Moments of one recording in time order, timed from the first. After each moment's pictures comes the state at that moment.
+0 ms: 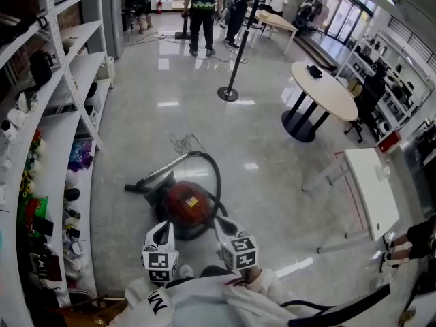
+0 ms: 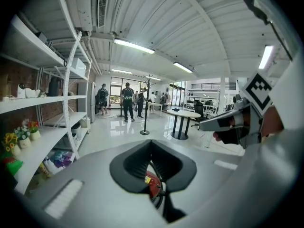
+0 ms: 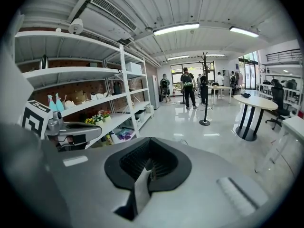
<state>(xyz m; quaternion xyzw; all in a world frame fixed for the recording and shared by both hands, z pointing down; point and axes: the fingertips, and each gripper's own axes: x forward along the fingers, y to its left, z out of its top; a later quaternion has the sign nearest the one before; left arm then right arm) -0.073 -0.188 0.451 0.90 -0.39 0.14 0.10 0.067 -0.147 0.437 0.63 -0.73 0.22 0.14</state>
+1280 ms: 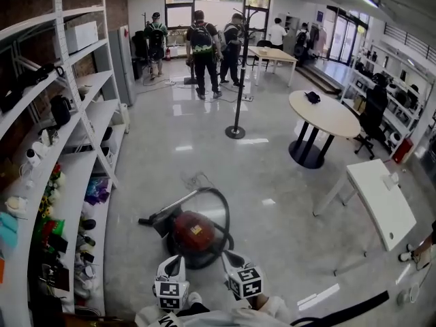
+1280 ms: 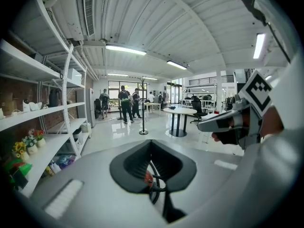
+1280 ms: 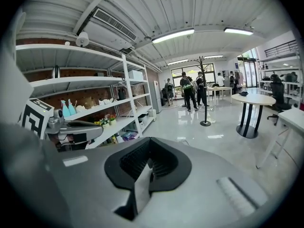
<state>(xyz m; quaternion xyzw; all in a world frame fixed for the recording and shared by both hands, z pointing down) -0.035 -0.097 0.436 0.90 -0.40 0.16 0.06 0.101 -0.059 0.435 0.62 -0.75 0.21 0.11</state>
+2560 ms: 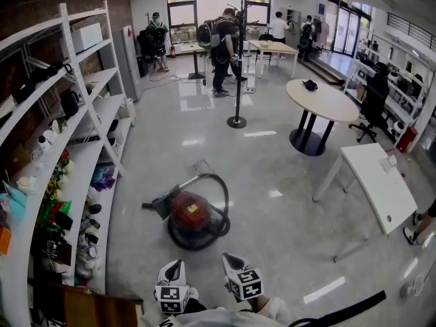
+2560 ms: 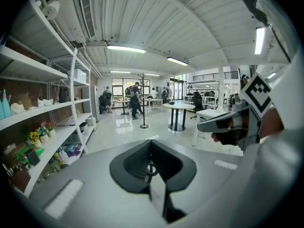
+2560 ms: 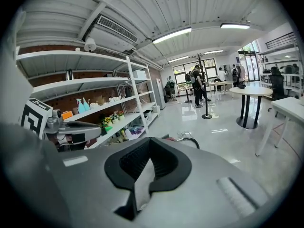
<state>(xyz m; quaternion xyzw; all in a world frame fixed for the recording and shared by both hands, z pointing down) -0.038 0.056 0.460 0.88 -0.43 0.18 0.07 0.103 0.086 0.465 0.59 -0.76 0.23 0.10</state>
